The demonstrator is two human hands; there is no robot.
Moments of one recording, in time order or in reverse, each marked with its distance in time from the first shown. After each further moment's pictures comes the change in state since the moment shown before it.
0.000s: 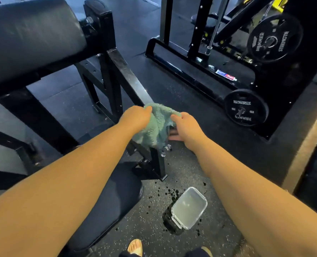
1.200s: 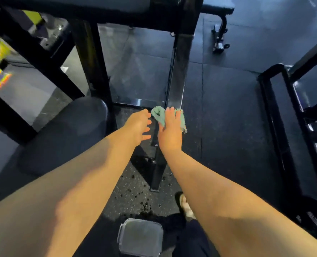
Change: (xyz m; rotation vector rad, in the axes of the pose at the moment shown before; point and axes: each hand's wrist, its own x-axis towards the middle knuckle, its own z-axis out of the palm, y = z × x) left_hand 0.095 0.028 0.081 -1.290 0.502 -0.656; right_hand 0.199 0.034 0.027 -0.845 -0.530 -0.722
